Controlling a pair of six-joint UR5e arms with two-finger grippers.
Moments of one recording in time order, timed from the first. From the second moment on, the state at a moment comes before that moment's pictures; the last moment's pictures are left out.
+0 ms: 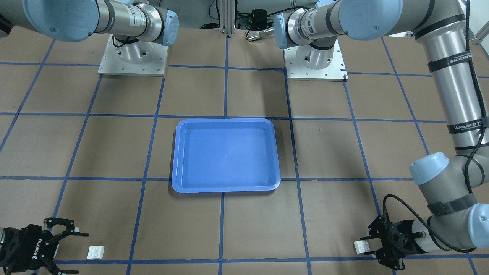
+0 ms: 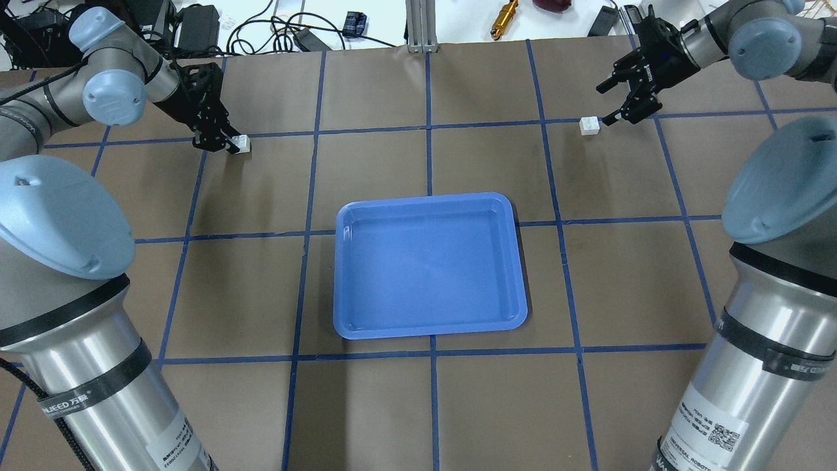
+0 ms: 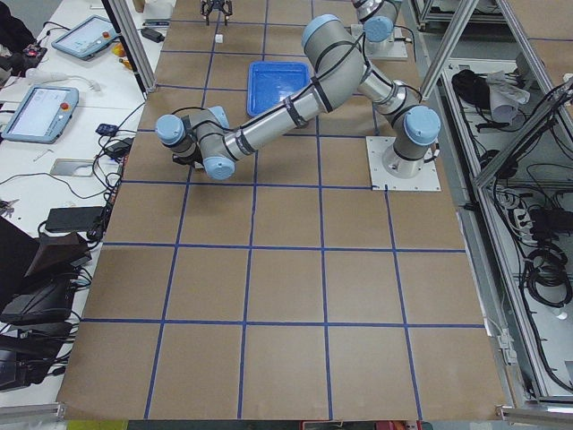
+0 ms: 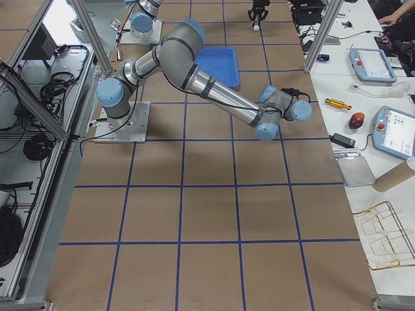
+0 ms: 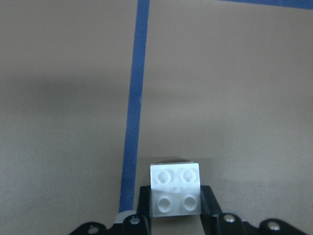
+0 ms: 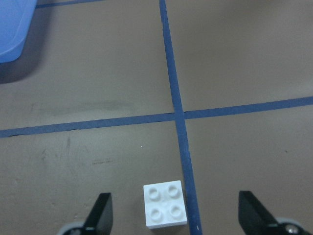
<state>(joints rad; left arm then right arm) -1.25 -2.38 -1.20 -1.24 1.27 1.83 1.21 -0.70 1.08 -1.66 -0.91 -1.97</state>
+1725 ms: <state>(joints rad) -1.69 -1.88 -1.83 -1.00 1.18 1.46 1.20 -0.64 1.06 -1.61 -0.91 -2.06</state>
